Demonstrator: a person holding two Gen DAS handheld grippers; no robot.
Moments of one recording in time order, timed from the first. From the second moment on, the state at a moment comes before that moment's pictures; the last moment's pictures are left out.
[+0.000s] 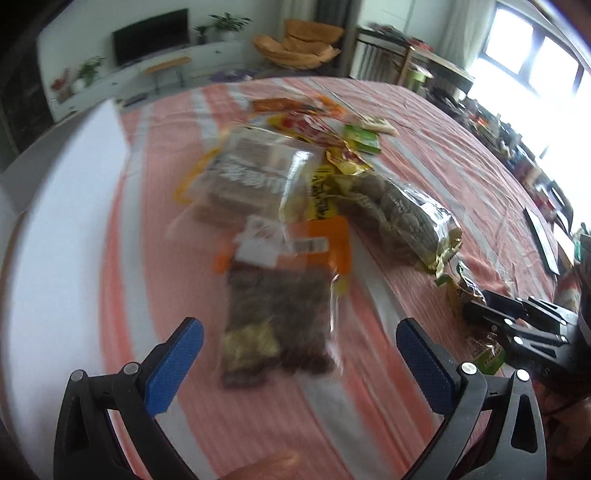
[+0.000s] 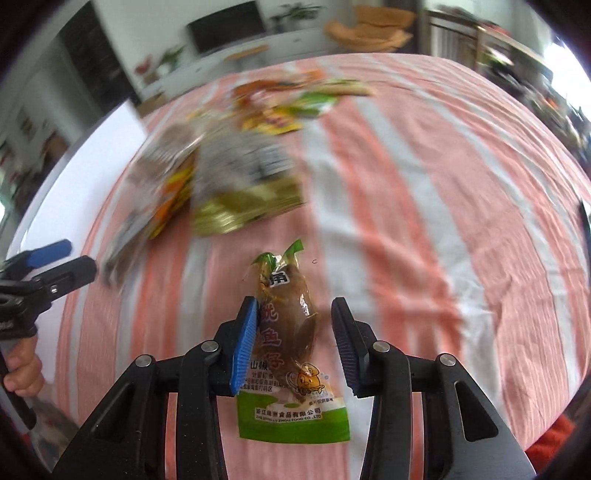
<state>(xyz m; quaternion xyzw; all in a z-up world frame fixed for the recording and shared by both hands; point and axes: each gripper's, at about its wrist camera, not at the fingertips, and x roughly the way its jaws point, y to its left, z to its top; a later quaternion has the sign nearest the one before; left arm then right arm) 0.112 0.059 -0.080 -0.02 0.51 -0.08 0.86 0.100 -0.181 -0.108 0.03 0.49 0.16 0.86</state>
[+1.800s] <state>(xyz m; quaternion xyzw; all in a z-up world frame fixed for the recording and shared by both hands) 0.026 0.079 -0.058 -0.06 0.47 -0.09 0.87 0.093 -0.153 -0.109 -0.07 0.52 0.17 0.83</state>
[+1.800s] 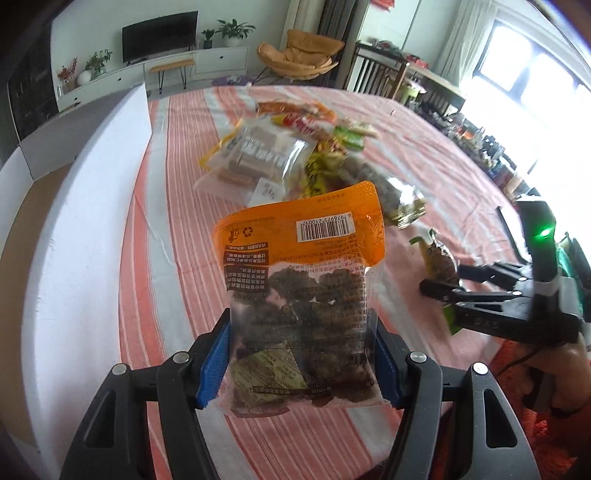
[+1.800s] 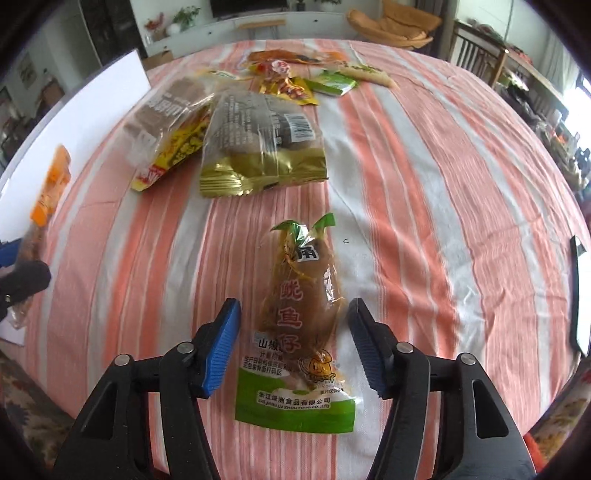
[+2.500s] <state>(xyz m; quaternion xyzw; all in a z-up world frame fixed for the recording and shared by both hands) -0.002 0.140 0.000 -0.13 0.41 -0.07 0.90 0.103 -0.239 -0.066 0.18 0.51 0.21 0.81</state>
